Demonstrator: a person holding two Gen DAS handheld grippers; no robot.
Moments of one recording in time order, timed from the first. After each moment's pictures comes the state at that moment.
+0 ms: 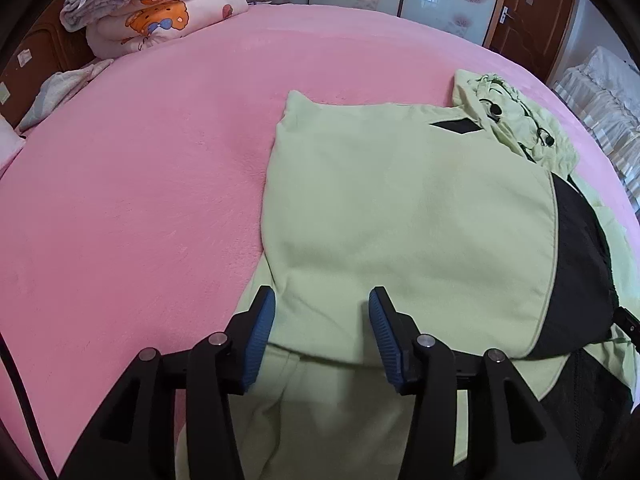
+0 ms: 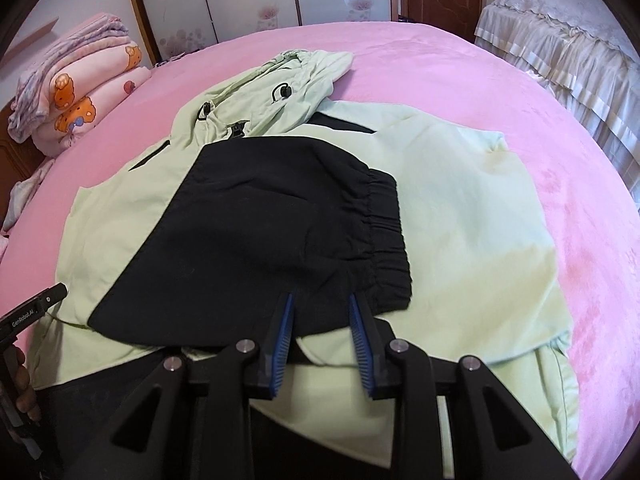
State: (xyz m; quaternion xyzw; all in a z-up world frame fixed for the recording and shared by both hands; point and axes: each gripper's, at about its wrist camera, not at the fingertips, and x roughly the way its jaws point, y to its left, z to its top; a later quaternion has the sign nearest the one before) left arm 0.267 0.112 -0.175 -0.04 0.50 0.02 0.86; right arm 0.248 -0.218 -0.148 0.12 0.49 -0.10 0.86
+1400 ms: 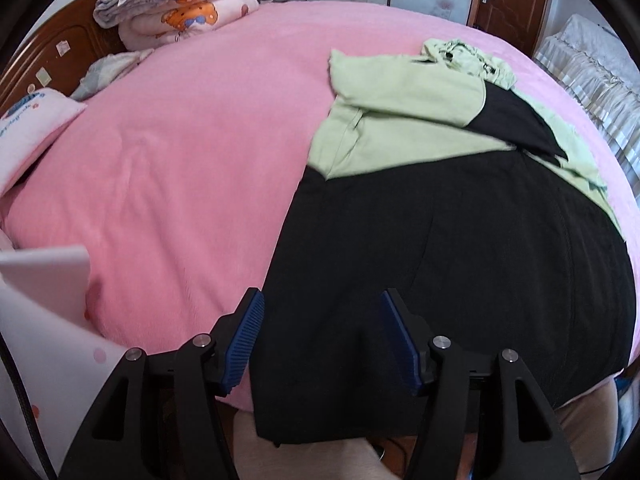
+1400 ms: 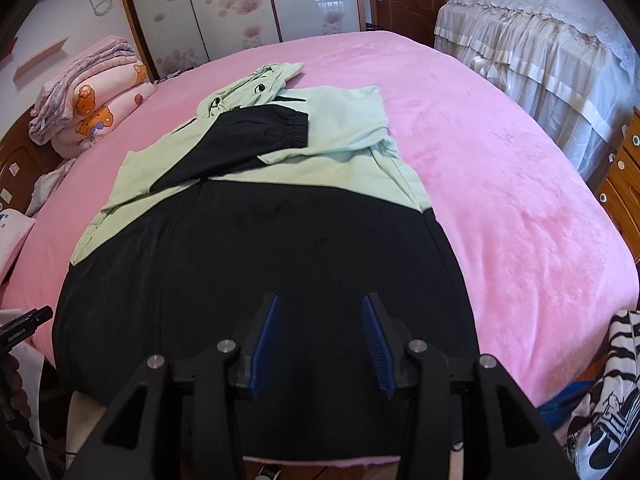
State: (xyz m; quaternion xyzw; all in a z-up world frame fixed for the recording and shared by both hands) left arm 0.007 0.174 -0.126 0.01 0.52 0.02 0.85; right arm -0.016 -0.216 -0.087 0.14 0.47 -0.12 0.86
